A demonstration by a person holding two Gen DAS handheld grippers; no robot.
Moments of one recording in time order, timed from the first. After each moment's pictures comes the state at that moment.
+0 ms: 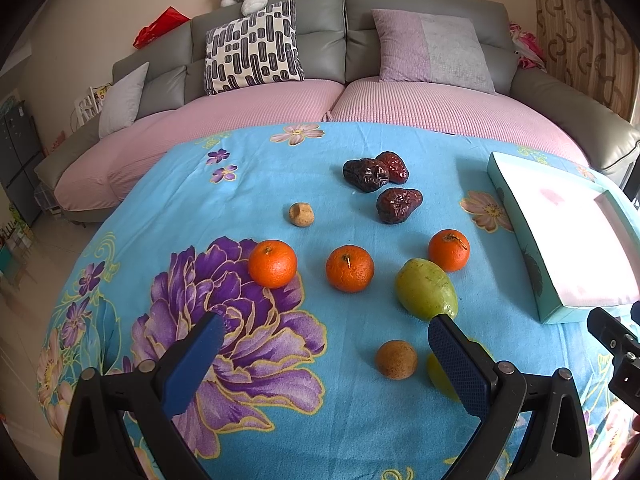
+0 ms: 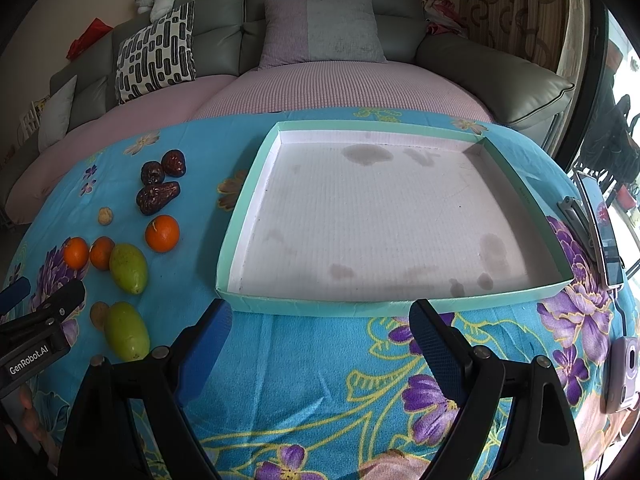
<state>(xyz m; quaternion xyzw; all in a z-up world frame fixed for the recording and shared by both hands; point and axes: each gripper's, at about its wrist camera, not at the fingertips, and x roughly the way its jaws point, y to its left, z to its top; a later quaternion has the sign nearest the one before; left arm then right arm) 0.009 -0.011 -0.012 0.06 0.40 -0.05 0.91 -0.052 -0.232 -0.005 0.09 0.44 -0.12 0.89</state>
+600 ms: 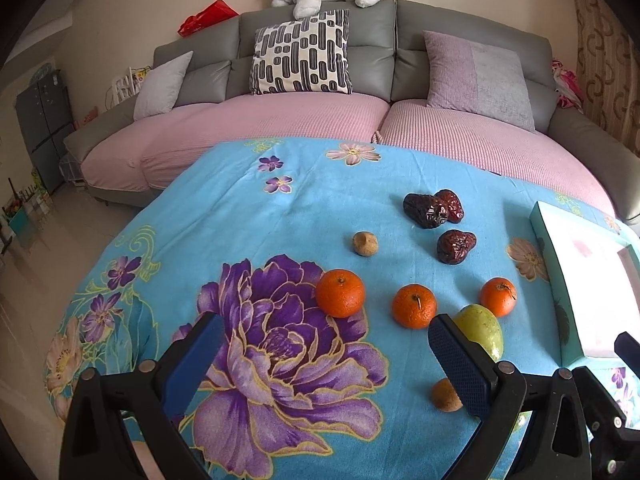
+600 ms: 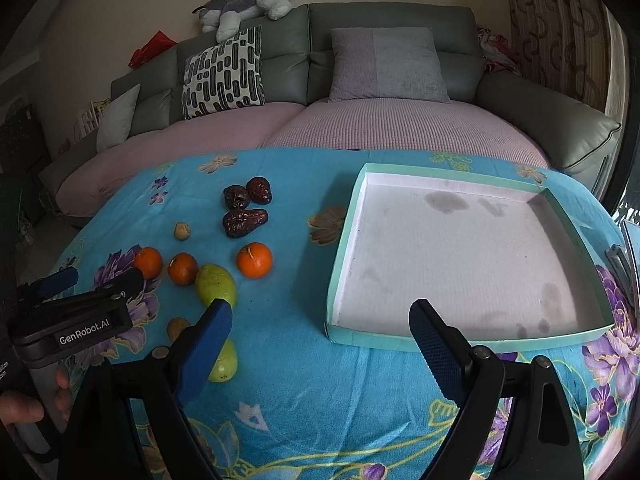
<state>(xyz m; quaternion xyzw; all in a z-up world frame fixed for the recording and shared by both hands) 0.027 0.033 0.006 0.01 0.39 0.01 0.92 -0.048 -0.178 0.016 0.07 0.37 0.01 0.92</state>
